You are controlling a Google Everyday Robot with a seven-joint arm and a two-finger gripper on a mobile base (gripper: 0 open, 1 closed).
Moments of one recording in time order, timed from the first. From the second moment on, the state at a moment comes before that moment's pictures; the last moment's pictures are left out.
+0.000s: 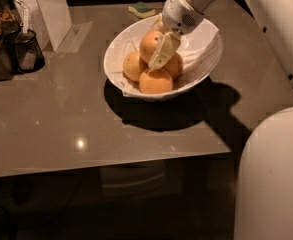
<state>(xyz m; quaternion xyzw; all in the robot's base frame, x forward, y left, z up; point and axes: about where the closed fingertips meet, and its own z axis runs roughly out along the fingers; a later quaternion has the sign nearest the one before) 0.646 -0.029 0.926 -0.71 0.64 0.17 0.26</state>
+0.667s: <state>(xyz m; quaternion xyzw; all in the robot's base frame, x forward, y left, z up) 0.646 -0.029 0.926 -0.71 0.64 0.17 0.26</state>
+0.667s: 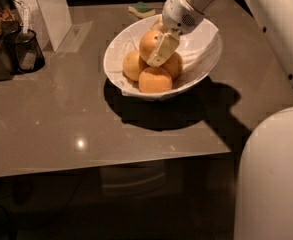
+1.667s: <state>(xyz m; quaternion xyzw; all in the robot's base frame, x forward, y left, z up) 0.634 -0.040 0.943 -0.69 0.63 0.19 0.30</state>
